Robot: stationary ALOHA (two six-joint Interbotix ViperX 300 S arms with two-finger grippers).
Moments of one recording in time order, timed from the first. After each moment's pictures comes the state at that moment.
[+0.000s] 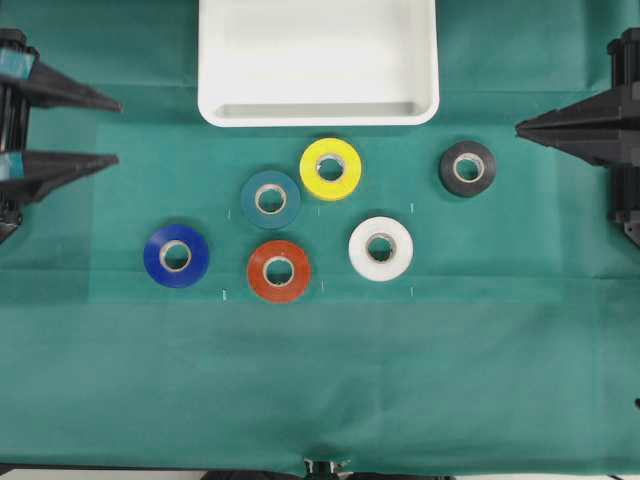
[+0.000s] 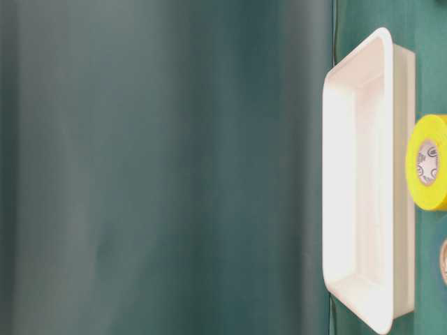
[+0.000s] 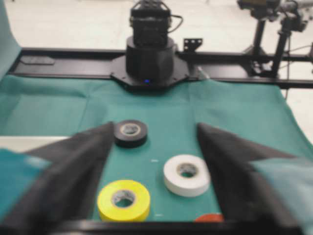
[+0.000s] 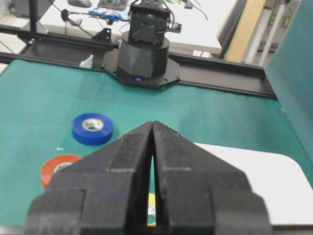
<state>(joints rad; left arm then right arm) -0.01 -0.96 1.15 -0.01 -0.21 -0.02 -0.01 -0.93 1.12 0.00 -0.17 0.00</state>
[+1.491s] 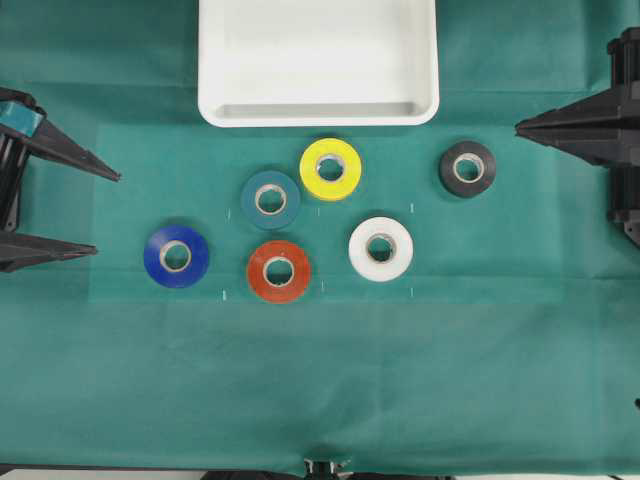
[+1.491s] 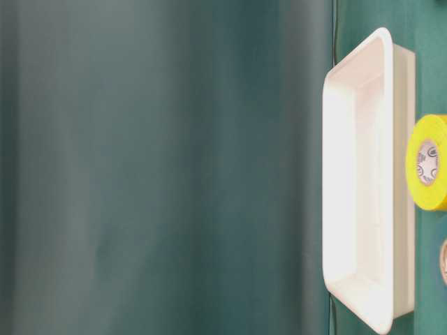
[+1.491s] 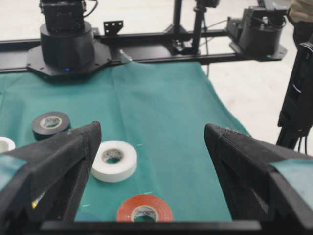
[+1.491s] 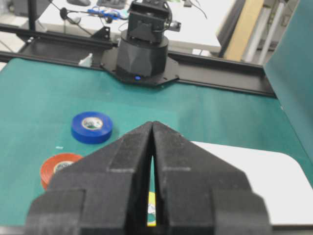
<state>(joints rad) -0.23 -0.96 1.13 -0.01 -0.15 -0.02 -0.01 -0.93 1.12 0.00 -0.17 0.00</state>
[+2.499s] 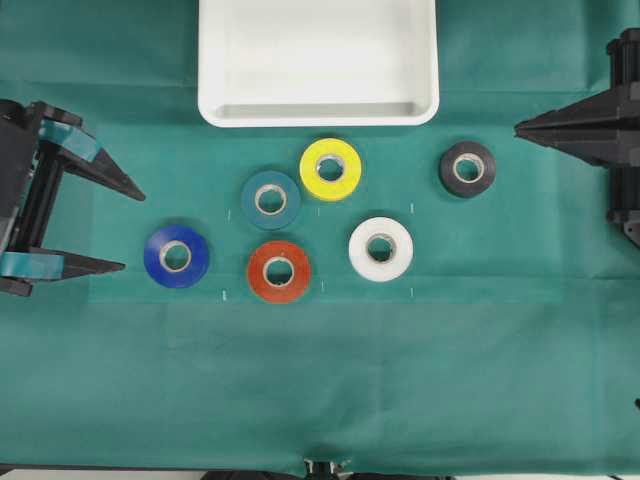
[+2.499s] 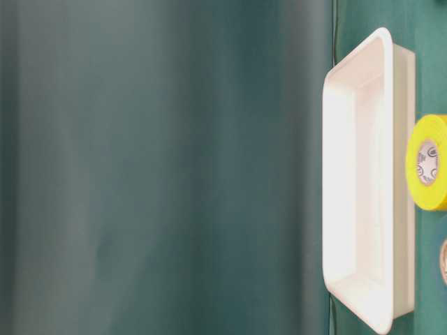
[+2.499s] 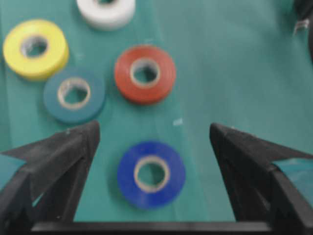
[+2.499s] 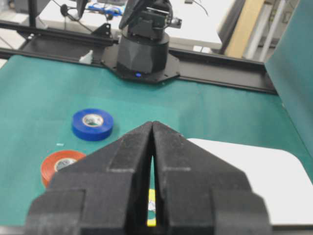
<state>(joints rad) -0.23 -0.73 0.83 -0.01 0.58 -0.03 -0.01 -0.93 1.12 0.00 -0.16 0.00</state>
